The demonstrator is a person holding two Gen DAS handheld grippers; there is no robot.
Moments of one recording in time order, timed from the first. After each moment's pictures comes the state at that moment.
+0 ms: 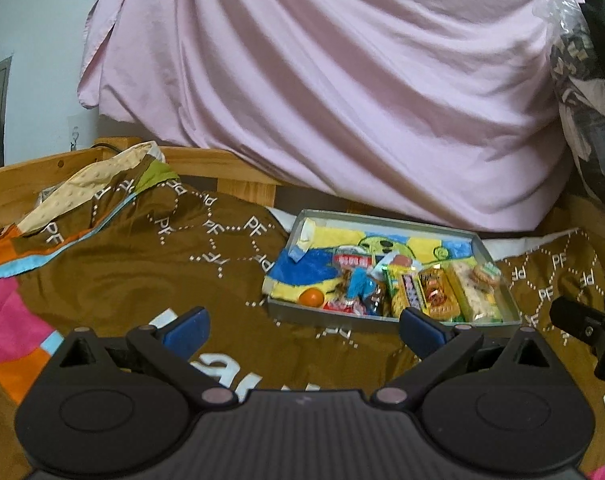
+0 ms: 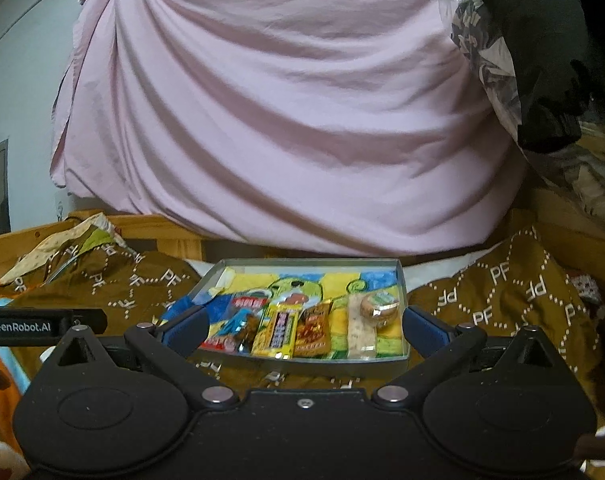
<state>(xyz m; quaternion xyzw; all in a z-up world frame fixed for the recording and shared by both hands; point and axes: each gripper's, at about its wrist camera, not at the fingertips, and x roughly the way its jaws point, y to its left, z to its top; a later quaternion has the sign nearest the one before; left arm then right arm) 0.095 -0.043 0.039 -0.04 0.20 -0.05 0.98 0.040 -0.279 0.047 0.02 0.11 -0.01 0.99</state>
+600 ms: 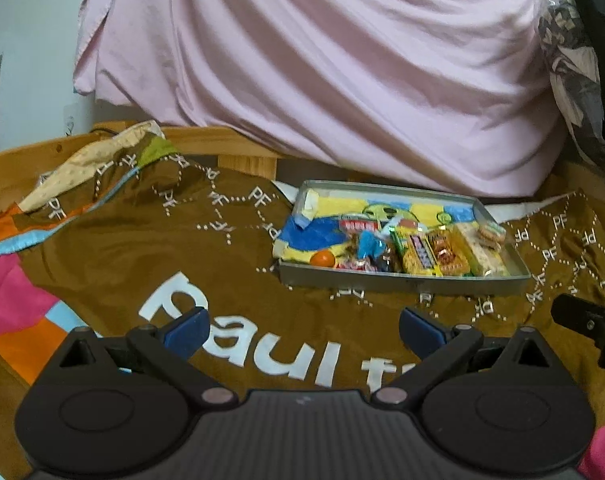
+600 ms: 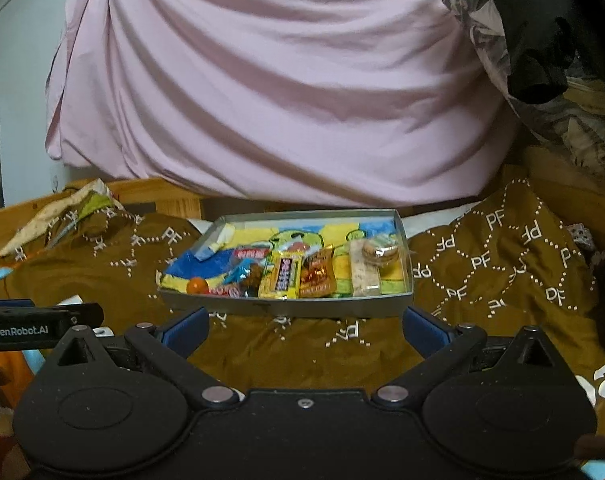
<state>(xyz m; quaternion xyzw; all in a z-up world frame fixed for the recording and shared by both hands) 0.089 -0.027 0.007 -0.02 0.22 -0.07 0.97 0.027 -0.262 0.013 0.03 0.16 -0.03 0.99</state>
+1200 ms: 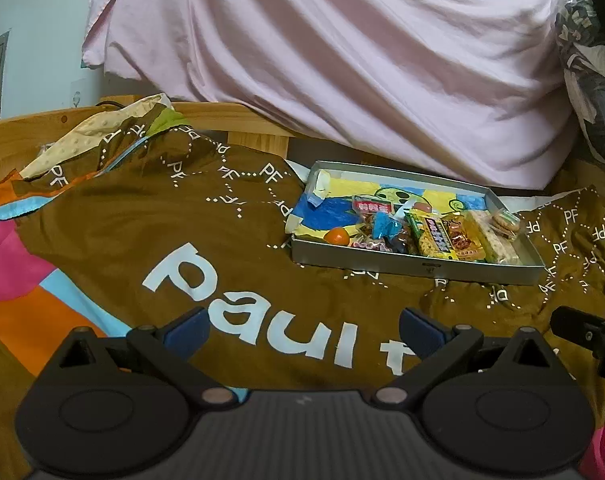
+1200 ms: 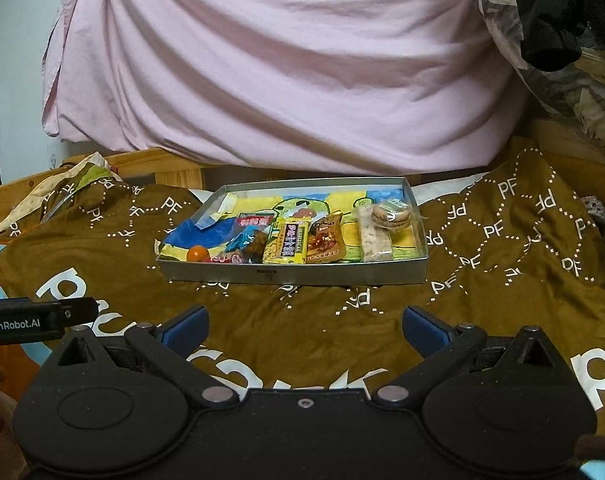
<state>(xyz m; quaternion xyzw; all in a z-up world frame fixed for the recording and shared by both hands) 0.097 -0.014 -0.013 -0.04 0.23 -0.06 0.97 0.040 -0.255 -0.008 0.03 0.19 -0.03 0.98</state>
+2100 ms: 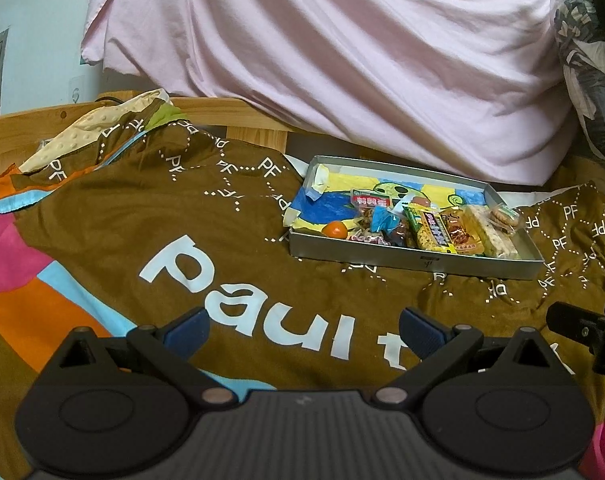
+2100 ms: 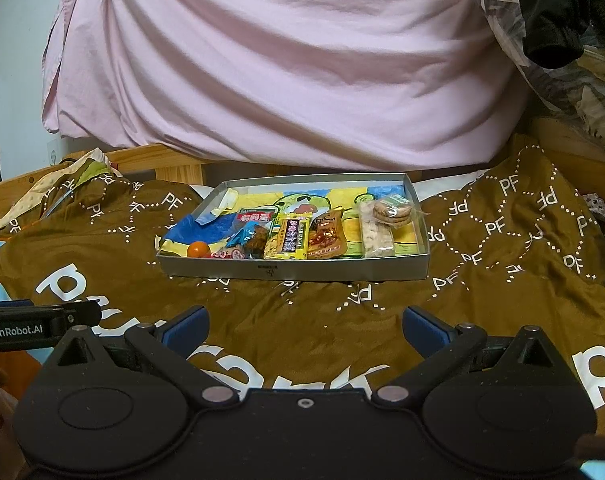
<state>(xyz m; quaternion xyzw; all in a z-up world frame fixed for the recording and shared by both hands) 0.095 -0.018 -0.016 -0.04 0.24 -0.06 0.97 0.041 -0.256 -0.008 0.03 0.19 -0.03 0.98</state>
